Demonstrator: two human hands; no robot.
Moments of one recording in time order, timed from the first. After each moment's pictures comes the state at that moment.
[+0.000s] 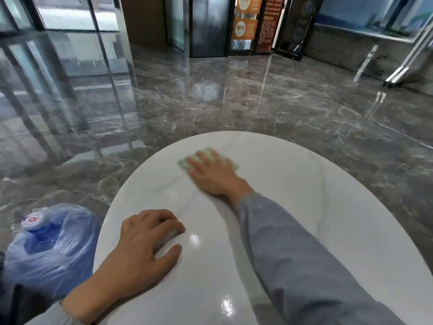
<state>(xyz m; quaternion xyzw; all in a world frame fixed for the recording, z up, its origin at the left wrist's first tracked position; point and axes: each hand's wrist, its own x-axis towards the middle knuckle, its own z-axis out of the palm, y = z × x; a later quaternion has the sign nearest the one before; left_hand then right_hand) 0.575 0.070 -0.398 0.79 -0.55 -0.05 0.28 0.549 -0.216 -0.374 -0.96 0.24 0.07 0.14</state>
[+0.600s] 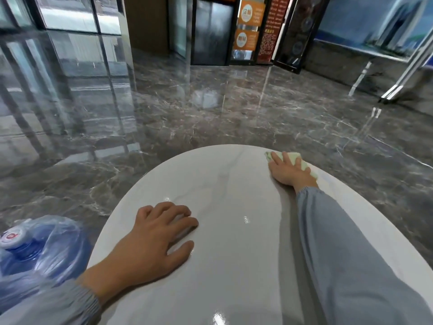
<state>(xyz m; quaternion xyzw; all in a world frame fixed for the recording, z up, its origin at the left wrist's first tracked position) 0.630 0.011 -0.403 0.77 -0.61 -0.02 0.21 0.487 -0.399 -0.367 -0.84 0.52 0.07 0.16</state>
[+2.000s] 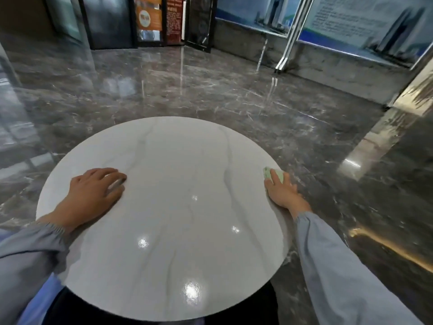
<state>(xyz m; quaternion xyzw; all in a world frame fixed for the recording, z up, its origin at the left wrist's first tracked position) 0.605 0.019 -0.381 0.80 -0.57 -0.03 0.17 0.141 -0.212 -0.368 -0.68 0.70 0.00 0.22</state>
